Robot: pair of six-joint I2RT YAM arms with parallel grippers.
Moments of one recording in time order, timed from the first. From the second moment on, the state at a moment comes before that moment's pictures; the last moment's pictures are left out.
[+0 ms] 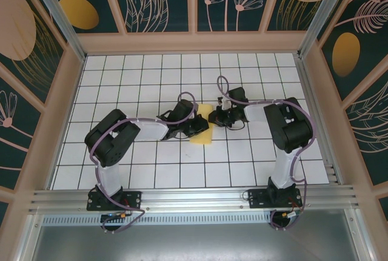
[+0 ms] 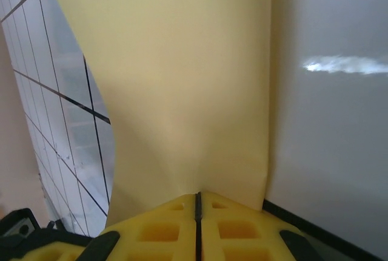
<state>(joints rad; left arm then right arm) -0.77 1.89 0.92 0.24 0.36 -1.09 0.40 1.90 0.92 -0.03 -0.70 0.62</state>
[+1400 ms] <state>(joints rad) -0.81 1.89 0.86 0.22 0.36 -1.12 0.33 2.06 1.18 -0.10 -0.70 0.54</state>
